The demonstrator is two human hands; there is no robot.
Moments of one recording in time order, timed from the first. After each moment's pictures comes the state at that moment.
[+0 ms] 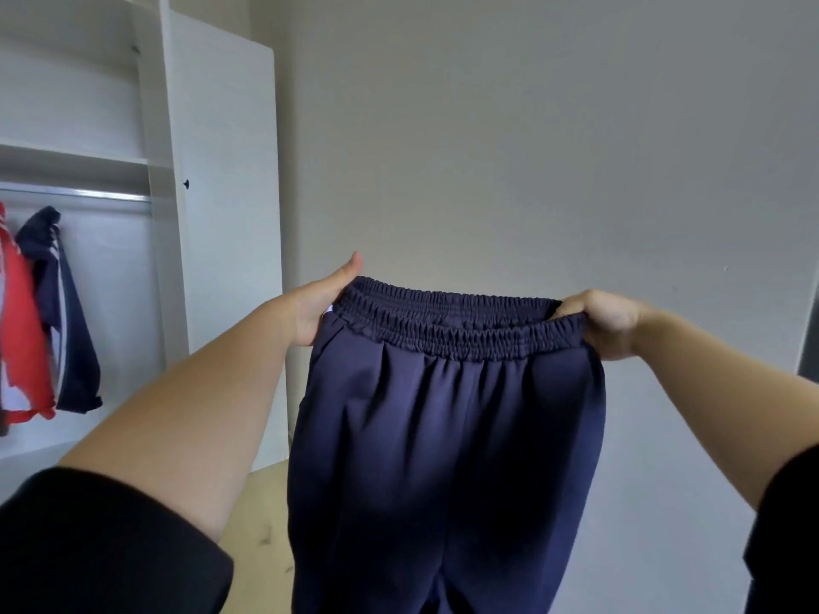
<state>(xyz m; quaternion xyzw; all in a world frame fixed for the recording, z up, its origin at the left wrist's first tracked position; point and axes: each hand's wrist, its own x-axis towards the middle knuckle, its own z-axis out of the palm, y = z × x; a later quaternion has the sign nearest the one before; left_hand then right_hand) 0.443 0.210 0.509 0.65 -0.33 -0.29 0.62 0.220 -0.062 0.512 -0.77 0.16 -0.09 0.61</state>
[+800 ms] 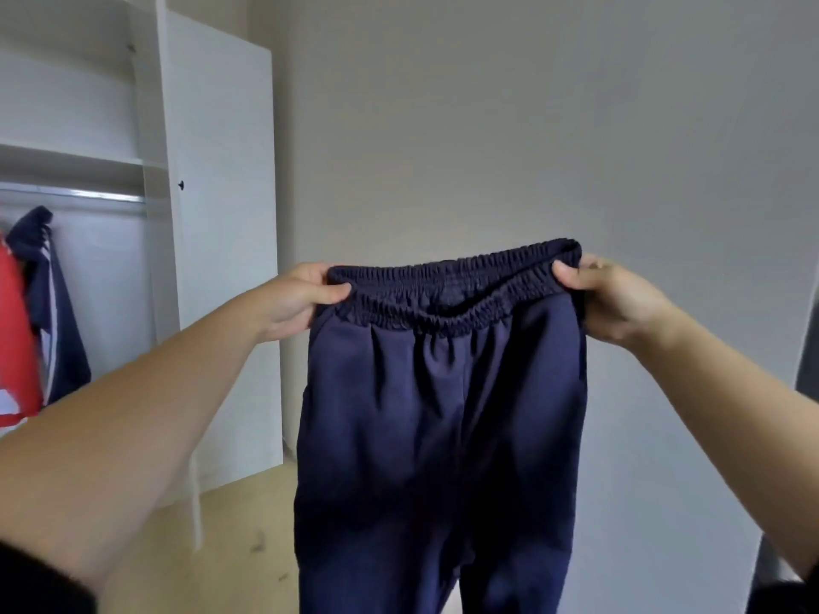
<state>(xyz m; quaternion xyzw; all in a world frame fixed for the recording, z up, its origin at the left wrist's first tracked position) 0.450 0.226 0.510 0.57 -0.47 -0.21 0.64 0.216 -0.044 0.523 -0.69 -0.12 -0.24 0.67</state>
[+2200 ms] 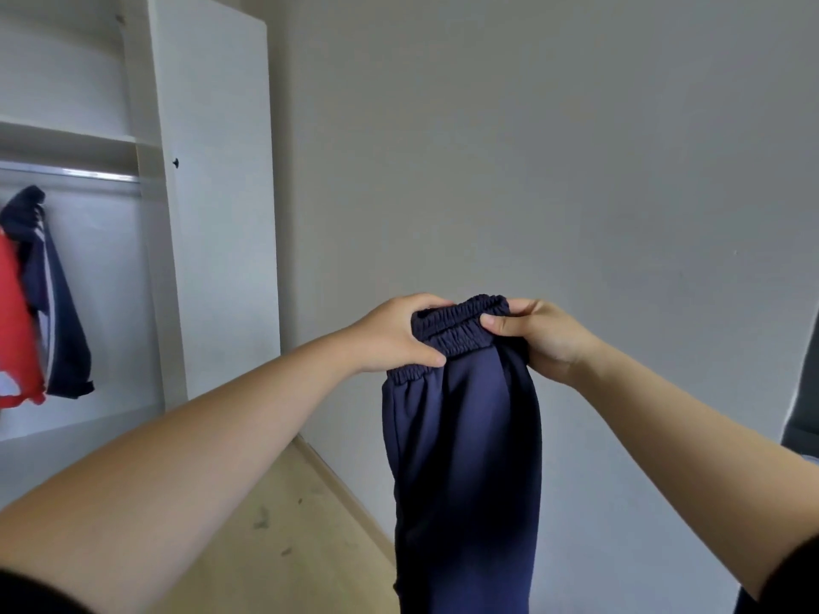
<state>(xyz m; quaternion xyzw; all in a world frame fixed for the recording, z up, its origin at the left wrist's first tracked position) 0.379 0.170 0.467 0.71 -0.57 -0.03 0.41 0.254 0.000 0.465 -0.70 -0.02 -0.22 0.68</state>
